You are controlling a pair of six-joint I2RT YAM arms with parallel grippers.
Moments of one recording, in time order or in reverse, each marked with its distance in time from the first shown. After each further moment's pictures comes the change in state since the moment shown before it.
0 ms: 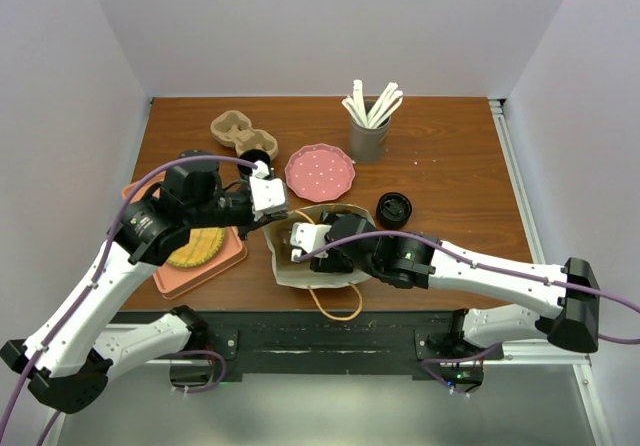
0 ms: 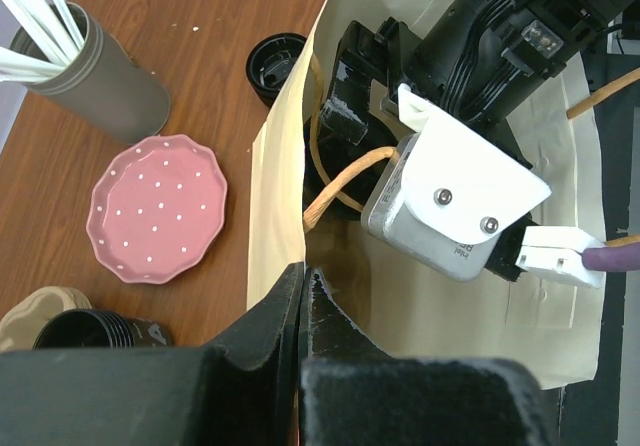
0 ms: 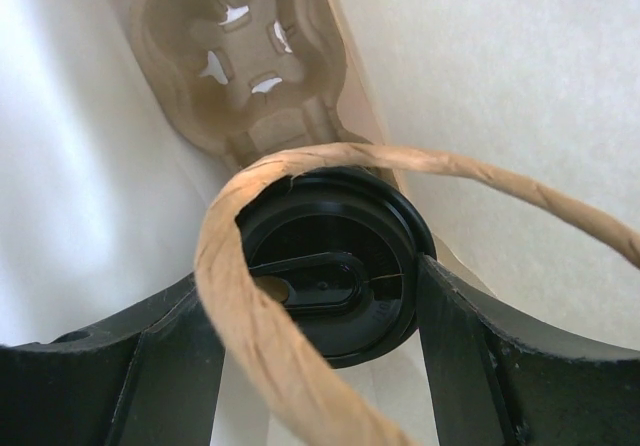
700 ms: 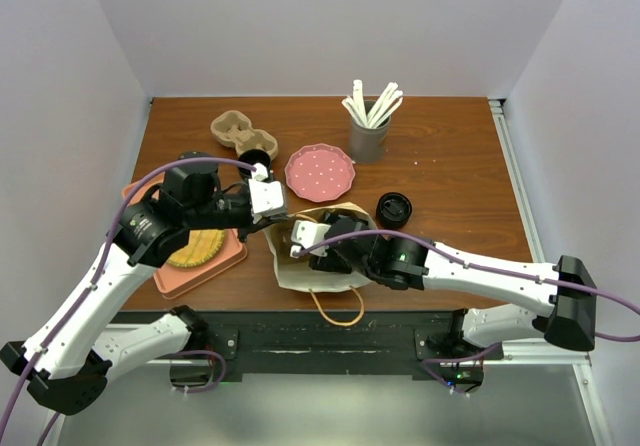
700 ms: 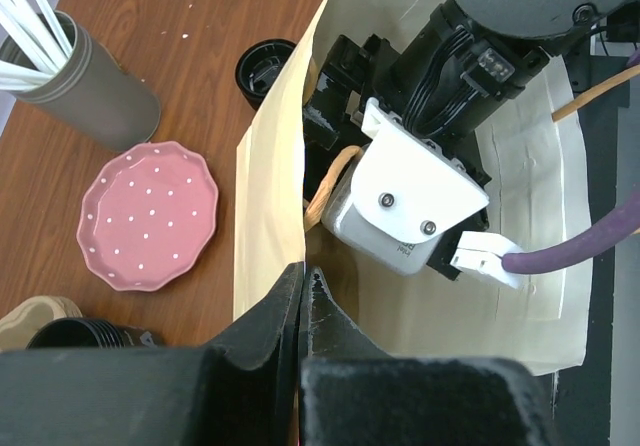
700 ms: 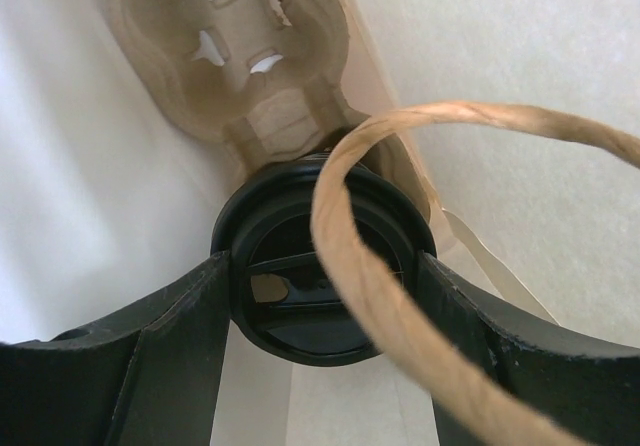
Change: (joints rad) left arm 0.000 -0.011 -0.011 0.003 0.025 0.000; right arm -0.001 0.022 -0.032 0.032 0.053 0.066
